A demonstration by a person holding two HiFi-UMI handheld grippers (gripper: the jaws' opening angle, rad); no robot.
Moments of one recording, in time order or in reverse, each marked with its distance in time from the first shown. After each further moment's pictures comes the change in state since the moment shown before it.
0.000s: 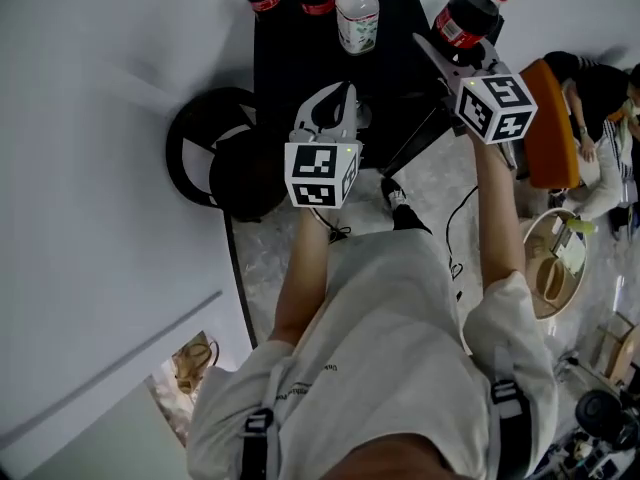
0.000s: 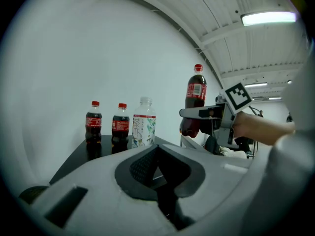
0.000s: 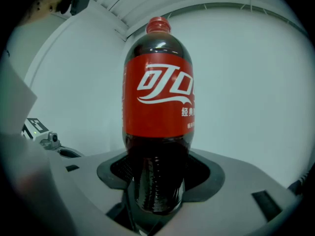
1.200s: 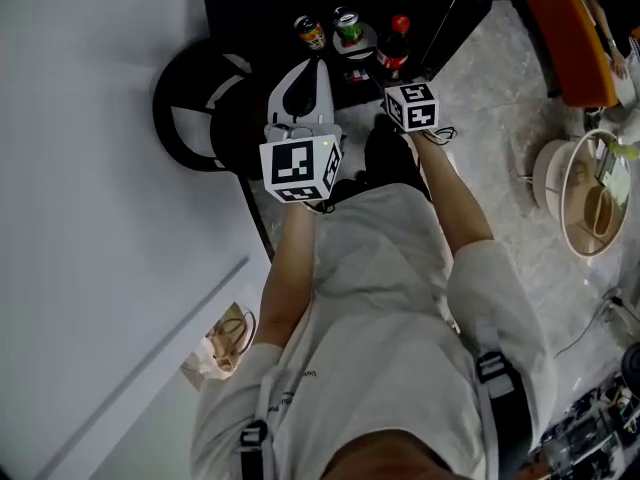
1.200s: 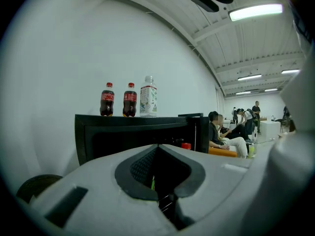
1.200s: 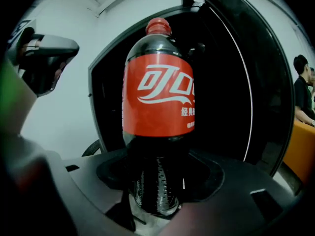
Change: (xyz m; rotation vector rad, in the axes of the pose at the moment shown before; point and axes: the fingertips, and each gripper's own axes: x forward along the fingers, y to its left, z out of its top) left arm -0.063 0.012 -0.126 0.078 -0.006 -0.004; right arm 0.003 0.121 -0.398 0.268 0.254 -0.161
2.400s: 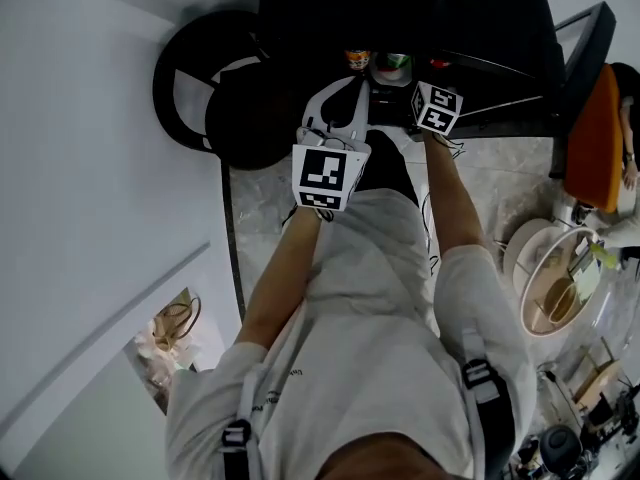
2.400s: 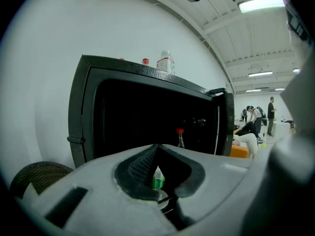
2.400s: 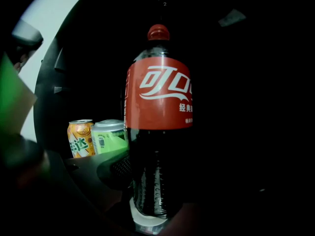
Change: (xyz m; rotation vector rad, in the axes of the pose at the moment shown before) left arm 0.062 0.052 -0.077 -0.040 0.061 0.076; right arm 0.136 -0.084 0.017 -0.098 -0.104 -0.184
